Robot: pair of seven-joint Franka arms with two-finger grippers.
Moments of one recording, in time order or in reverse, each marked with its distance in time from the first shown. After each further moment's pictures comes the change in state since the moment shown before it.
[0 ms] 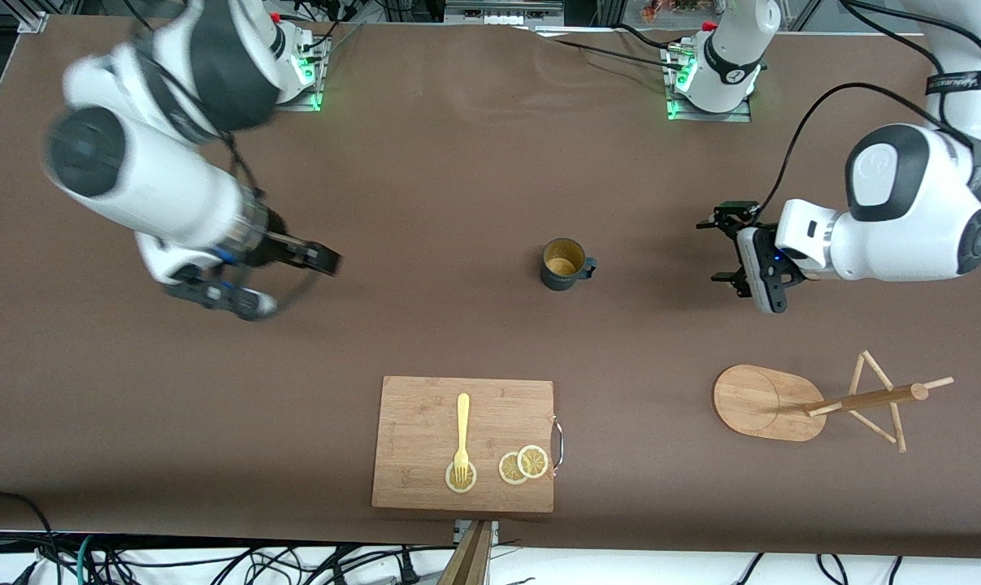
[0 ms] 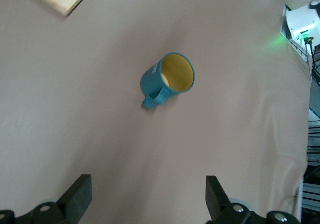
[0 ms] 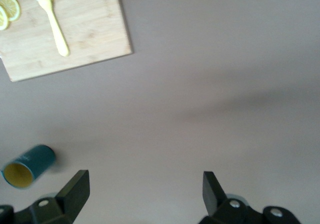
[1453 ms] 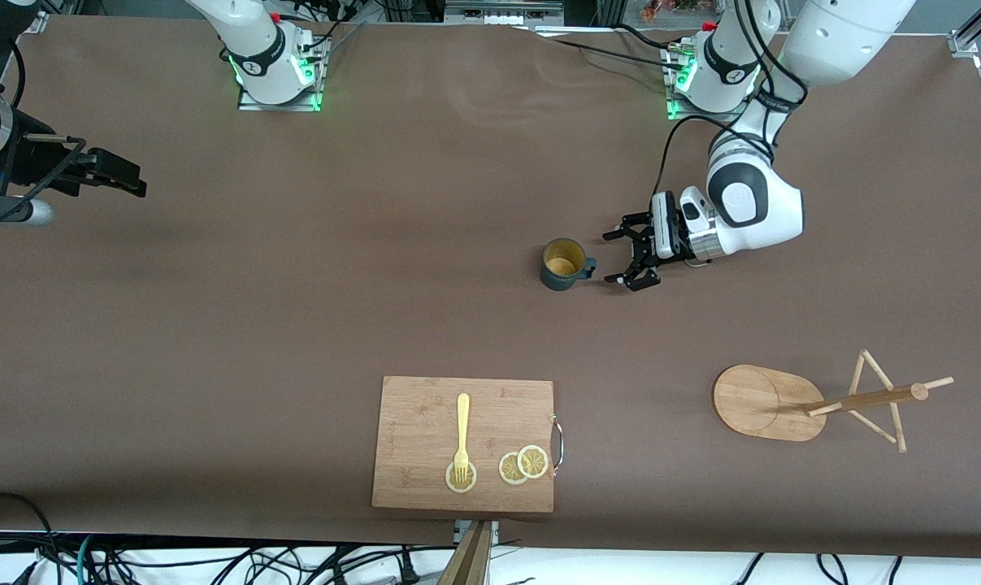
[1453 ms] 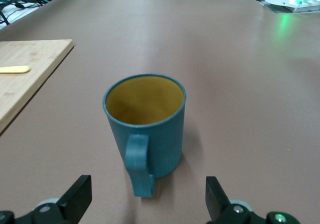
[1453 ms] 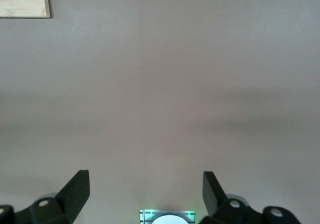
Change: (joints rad) left arm -0.081 0.171 -0.110 -0.415 -0.955 0.553 1.410; right arm -0.381 -0.245 0.144 -0.198 -0.164 -0.114 -0.449
